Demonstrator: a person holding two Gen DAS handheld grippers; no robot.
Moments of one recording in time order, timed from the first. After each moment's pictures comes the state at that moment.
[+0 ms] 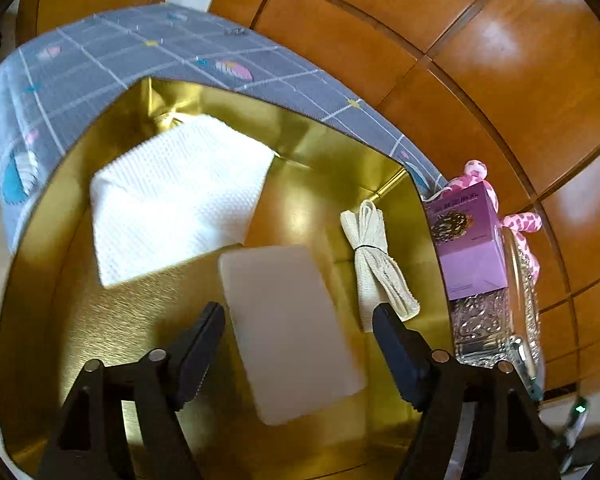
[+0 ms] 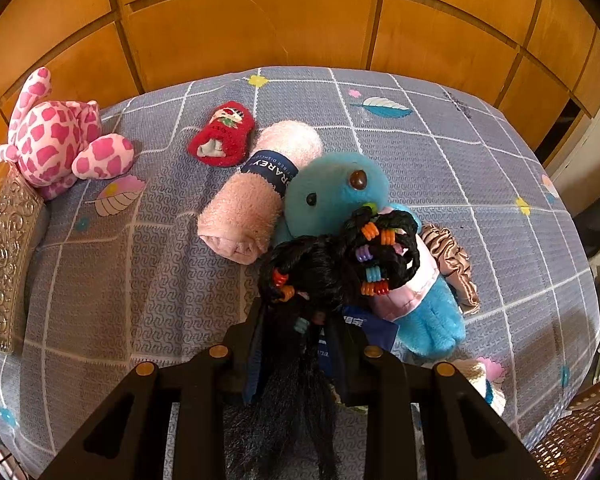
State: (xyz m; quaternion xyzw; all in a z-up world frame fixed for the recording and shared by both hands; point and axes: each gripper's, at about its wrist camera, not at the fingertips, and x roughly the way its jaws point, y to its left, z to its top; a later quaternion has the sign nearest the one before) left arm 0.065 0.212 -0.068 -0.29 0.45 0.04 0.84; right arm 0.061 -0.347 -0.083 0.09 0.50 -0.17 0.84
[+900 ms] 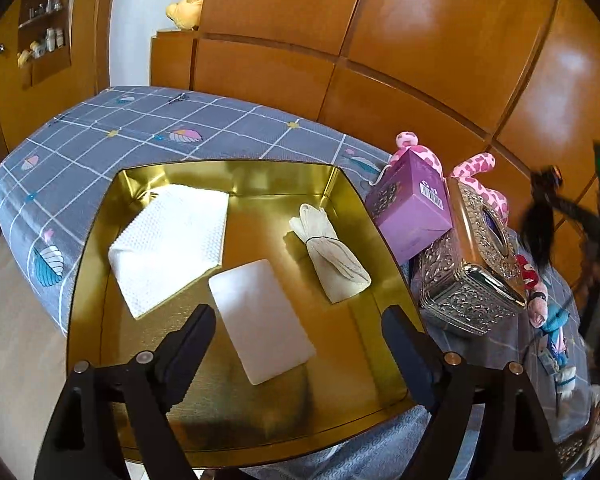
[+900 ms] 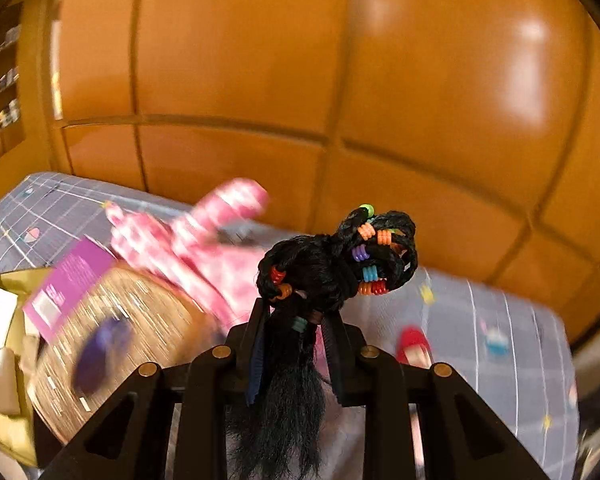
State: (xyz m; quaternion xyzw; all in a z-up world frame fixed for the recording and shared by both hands) left arm 0.024 0.175 -0.012 -0.13 0.42 0.00 0.90; right arm 0.176 -0.169 0.036 -0.08 0.34 -0.01 0.94
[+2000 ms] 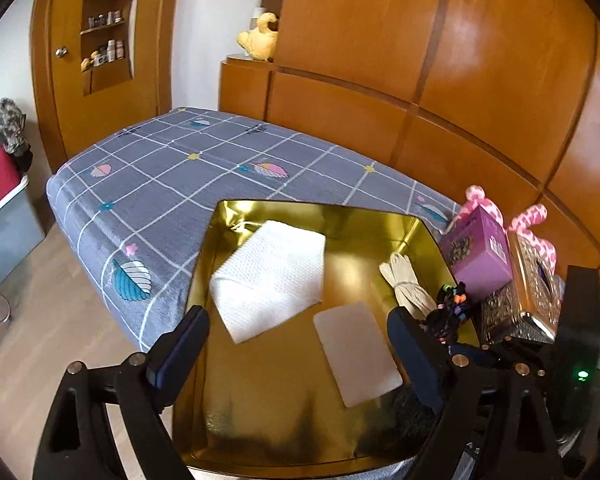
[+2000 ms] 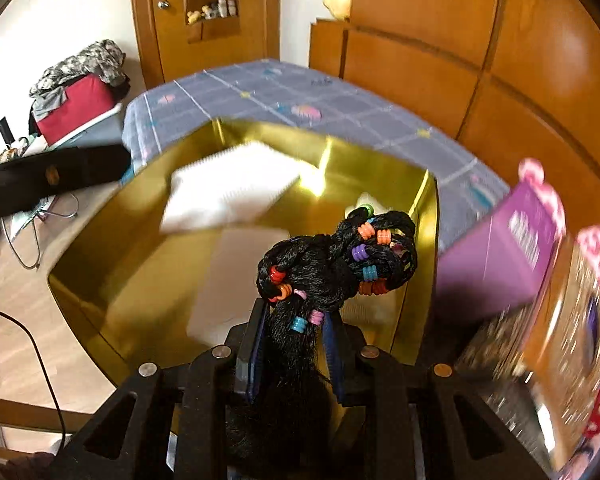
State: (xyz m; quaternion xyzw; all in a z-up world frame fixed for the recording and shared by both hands) left arm 0.000 0.238 0.009 -0.13 0.37 0.11 0.91; right arm 0.065 0.083 -0.060 -0.19 0.41 0.32 0.83
